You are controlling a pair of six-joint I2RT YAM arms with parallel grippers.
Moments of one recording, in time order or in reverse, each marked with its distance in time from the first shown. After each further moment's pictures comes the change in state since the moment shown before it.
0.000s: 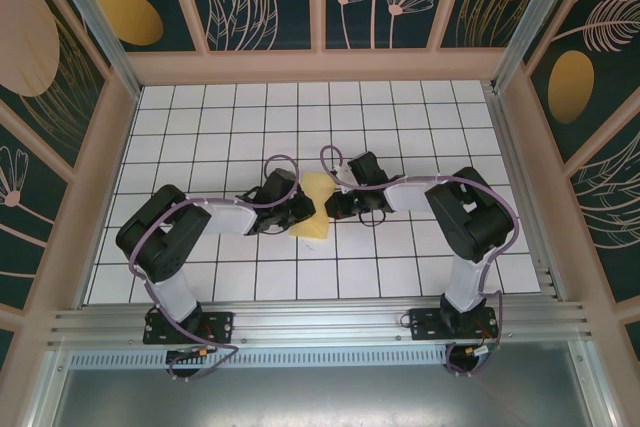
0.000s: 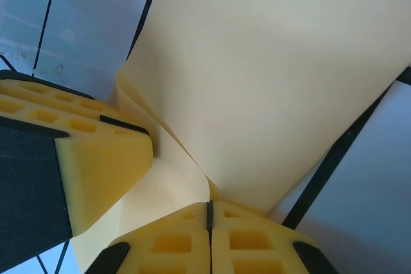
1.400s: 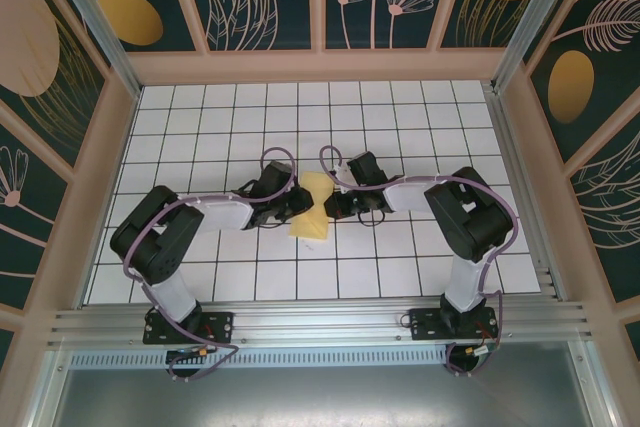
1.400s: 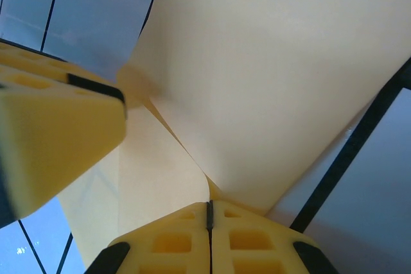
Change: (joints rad) left arm 0.035 -0.050 0.042 -0.061 0.018 0.042; right arm 0.004 0.003 0.002 0.011 0.001 0.002
